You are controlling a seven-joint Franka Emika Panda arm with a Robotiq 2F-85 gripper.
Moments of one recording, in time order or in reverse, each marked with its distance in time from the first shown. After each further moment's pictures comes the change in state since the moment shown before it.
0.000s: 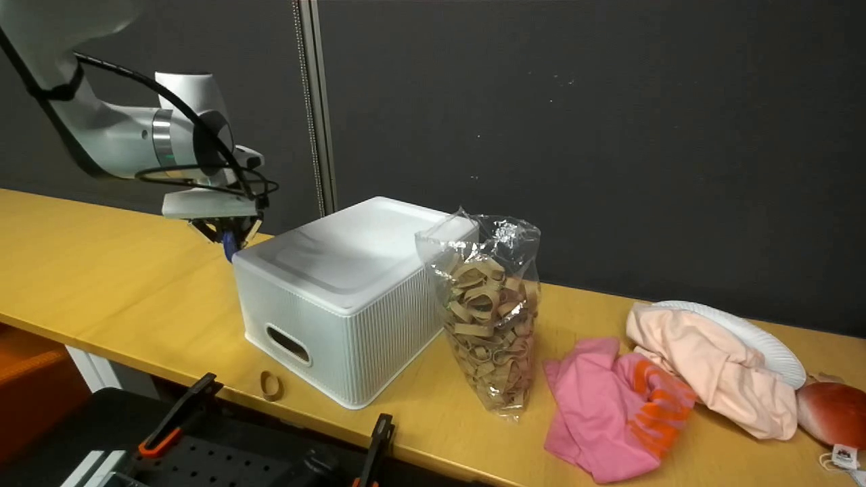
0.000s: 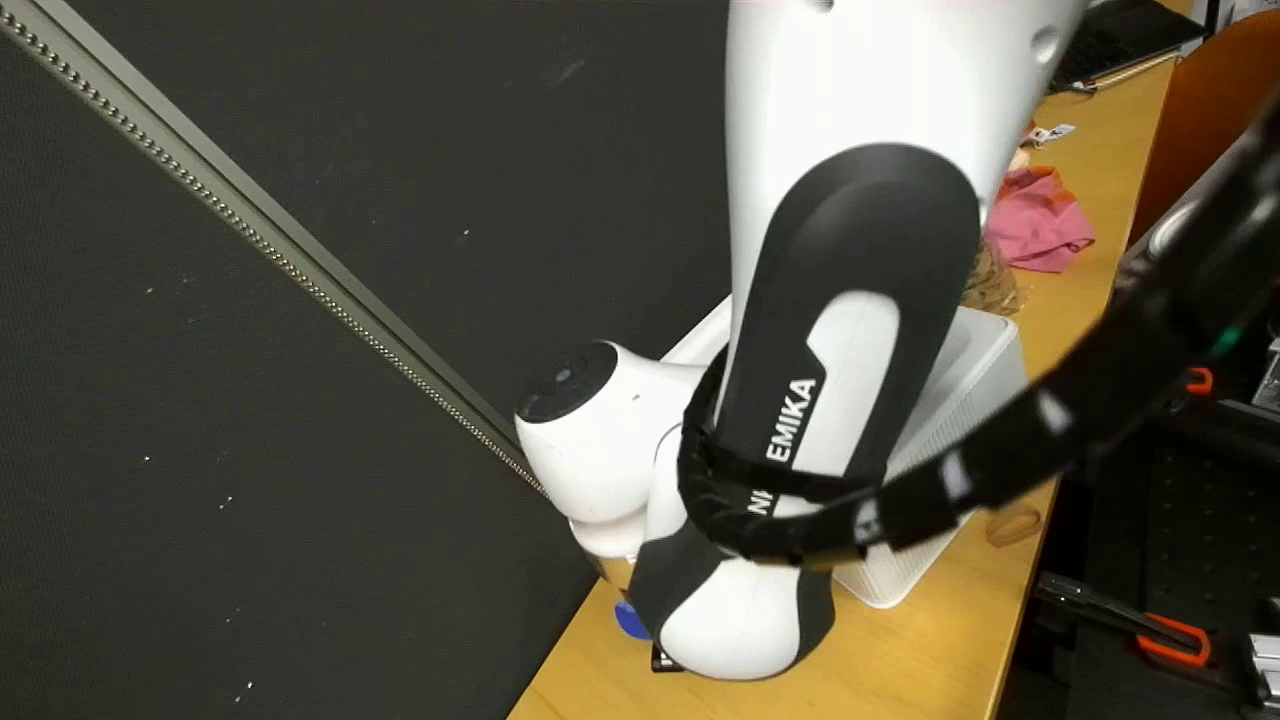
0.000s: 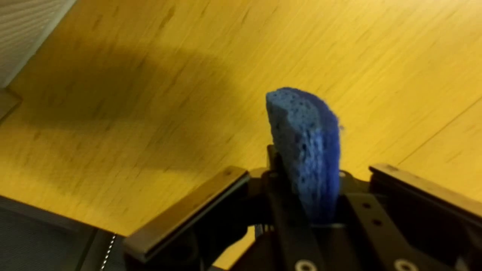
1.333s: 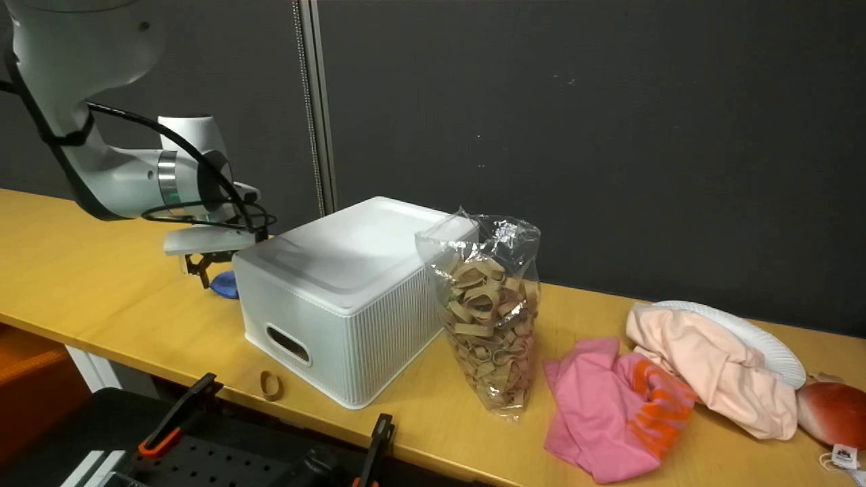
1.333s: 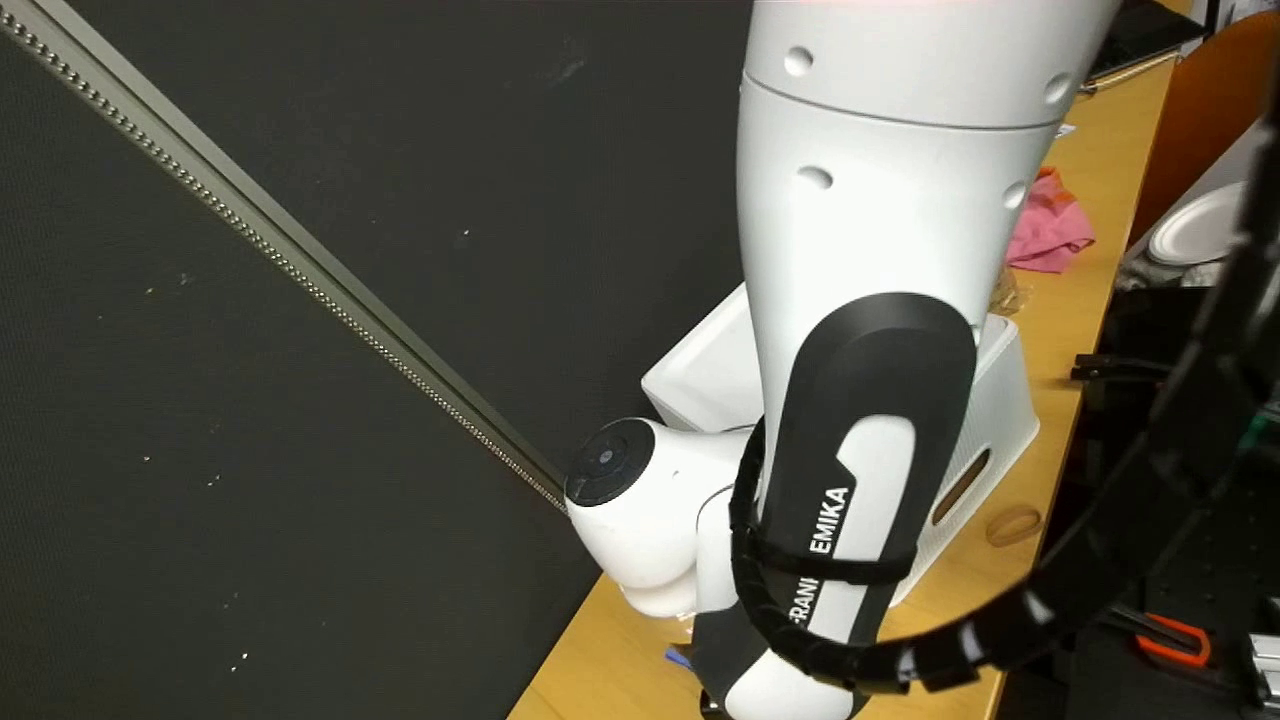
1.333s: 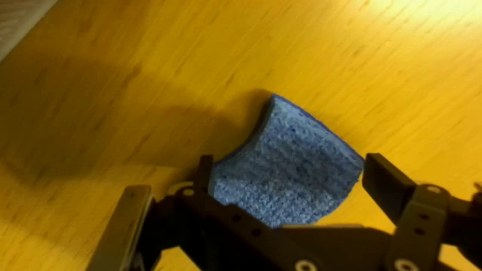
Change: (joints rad) arm 0.026 0.120 -0.008 0.028 -0.049 0.006 -0.009
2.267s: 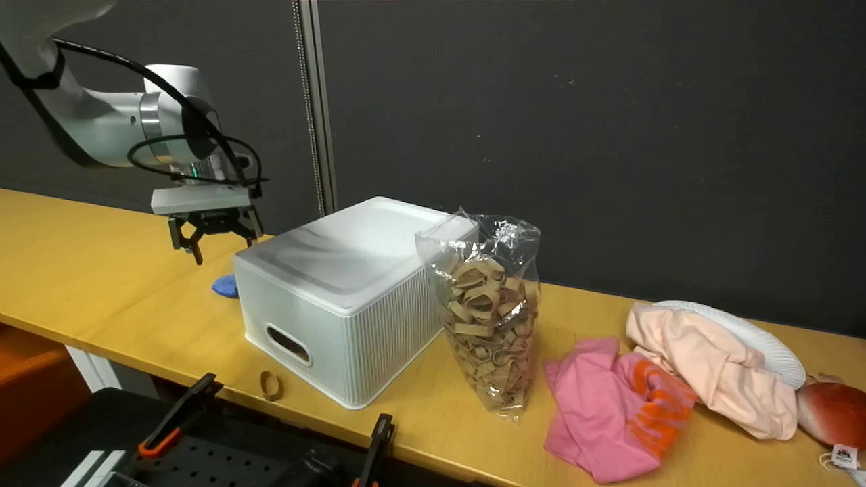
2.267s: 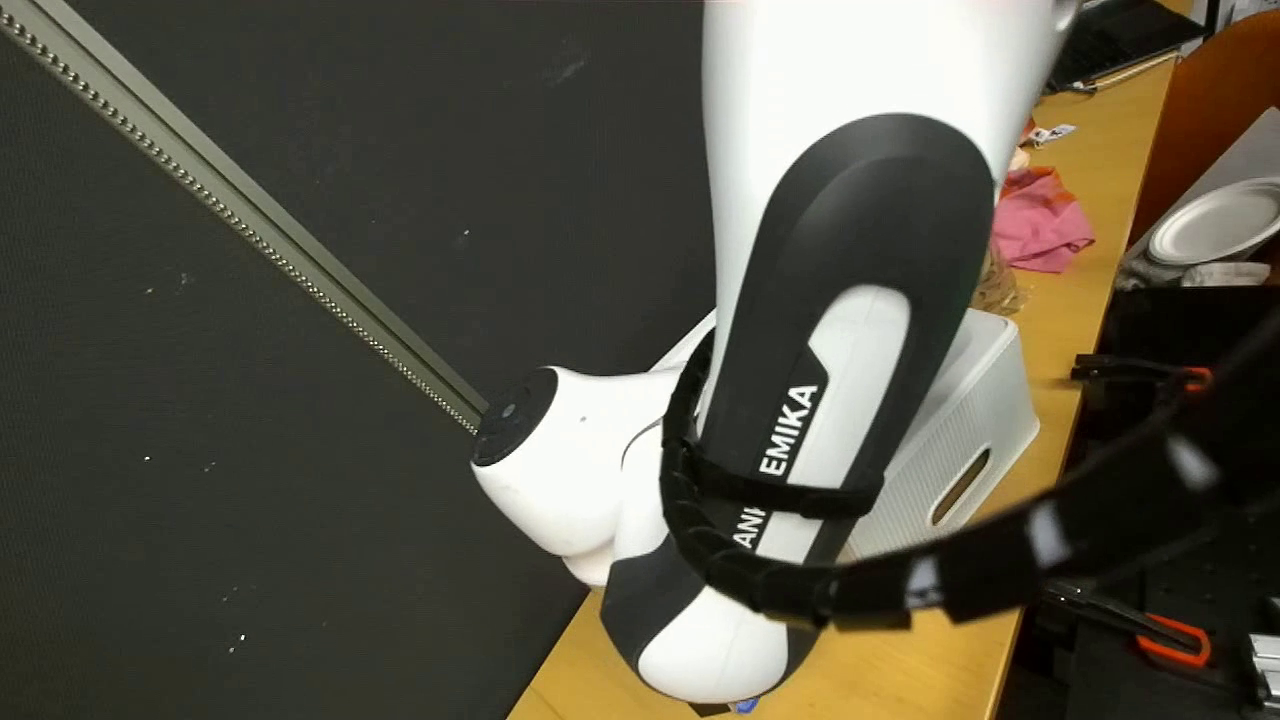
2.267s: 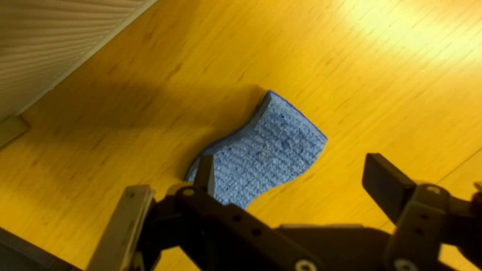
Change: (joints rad) arm 0.014 -0.133 -0.005 0.007 -0.006 -0.235 -0.016
